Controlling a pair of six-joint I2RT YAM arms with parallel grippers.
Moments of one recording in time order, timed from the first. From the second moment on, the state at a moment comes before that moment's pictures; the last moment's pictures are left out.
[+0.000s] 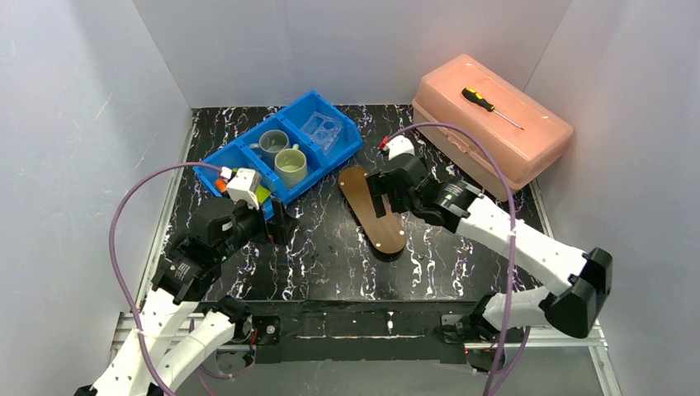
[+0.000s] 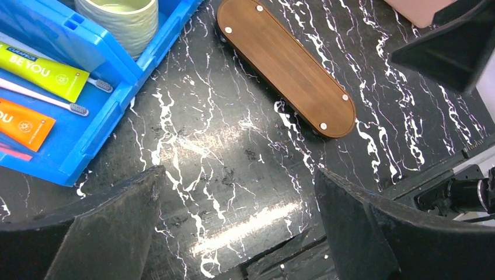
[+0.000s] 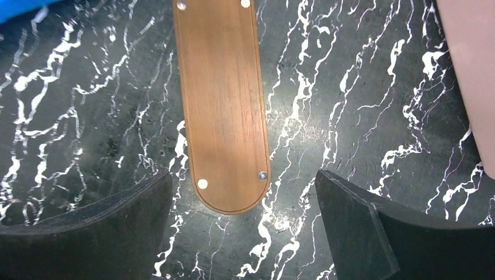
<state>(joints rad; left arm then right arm) -0.49 0.62 0.89 -0.72 0.03 -0.30 0.91 1.27 1.25 -0.72 0.41 0.31</state>
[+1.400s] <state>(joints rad) -0.49 0.56 0.89 -0.75 -0.09 -0.33 0.63 1.96 1.57 -0.45 0.32 0.50</state>
